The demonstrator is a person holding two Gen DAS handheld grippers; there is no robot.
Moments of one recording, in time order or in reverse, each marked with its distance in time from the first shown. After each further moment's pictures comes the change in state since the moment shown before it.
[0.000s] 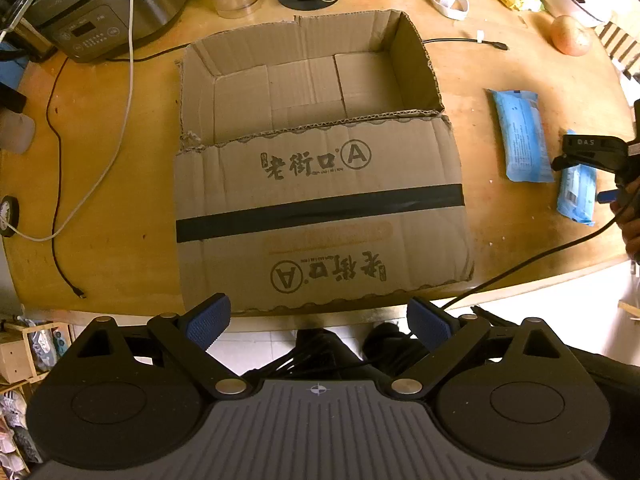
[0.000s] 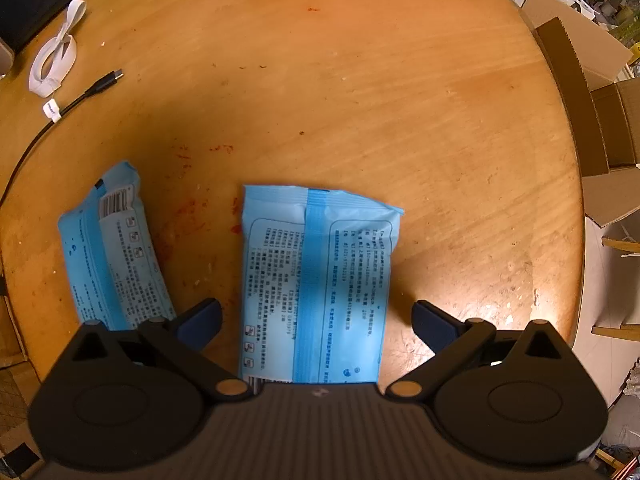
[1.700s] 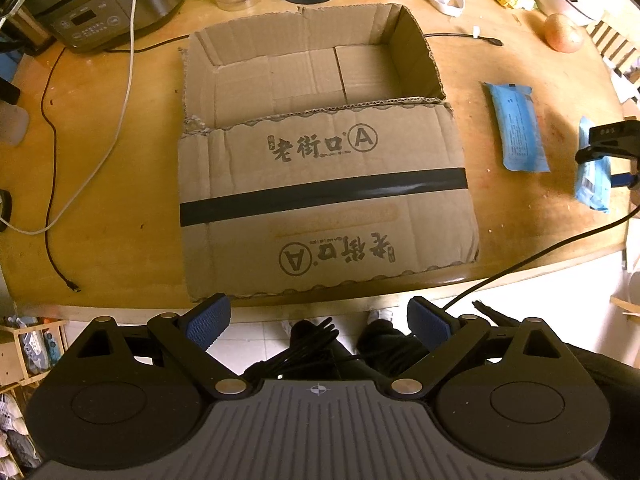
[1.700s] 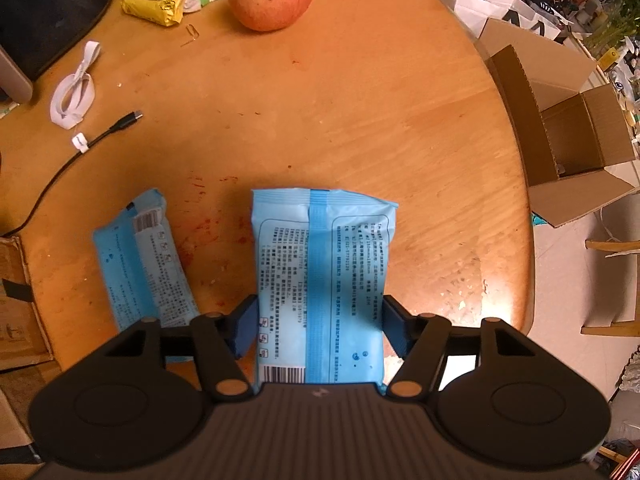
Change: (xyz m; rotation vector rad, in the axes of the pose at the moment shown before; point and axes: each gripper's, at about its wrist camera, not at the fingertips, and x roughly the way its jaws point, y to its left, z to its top) left arm 0.002 0.014 -0.013 0.014 -0.005 -0.039; right arm -0.058 -0.002 -0.012 0.016 -0.076 -0.042
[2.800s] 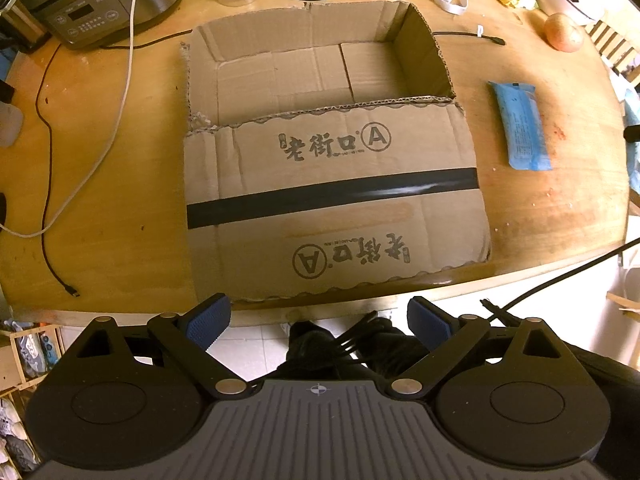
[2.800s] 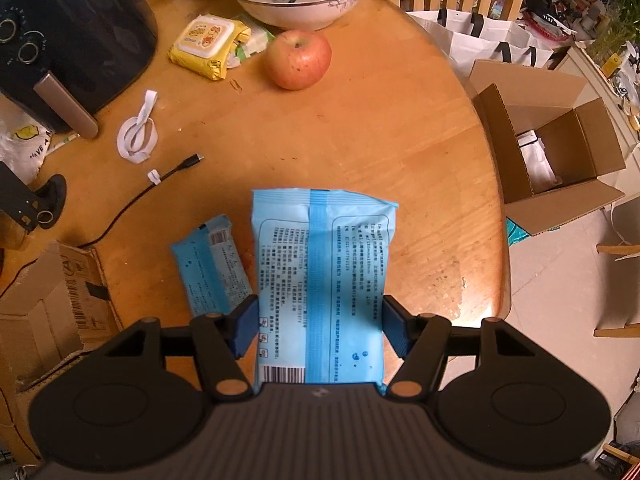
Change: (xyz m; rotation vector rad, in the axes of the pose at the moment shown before) left arm 0.005 0.015 0.003 0.009 0.006 -0.020; right arm -0.087 -0.005 0.004 0.011 -0.044 0.088
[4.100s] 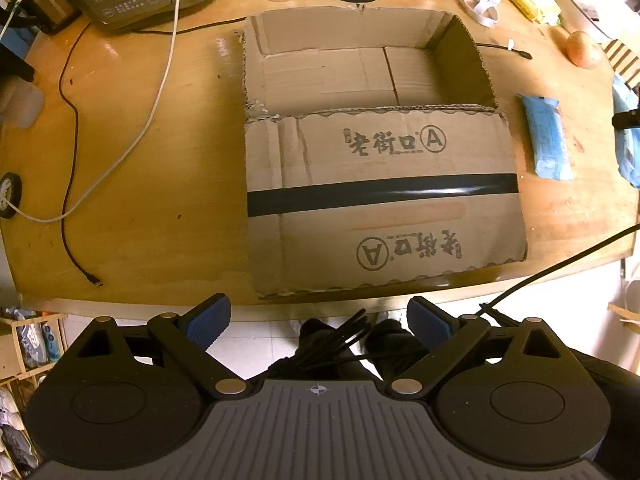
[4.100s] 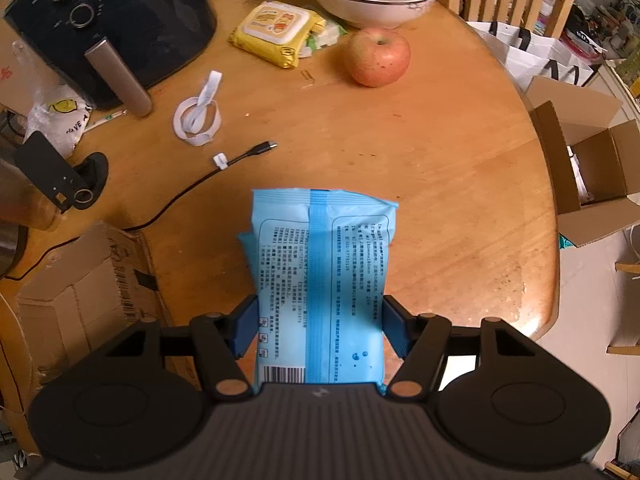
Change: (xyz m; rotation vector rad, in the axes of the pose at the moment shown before) left arm -0.004 0.044 -0.008 -0.046 -0.004 0.003; right arm 0.004 0.069 -0.008 -0.069 -0.003 0.048
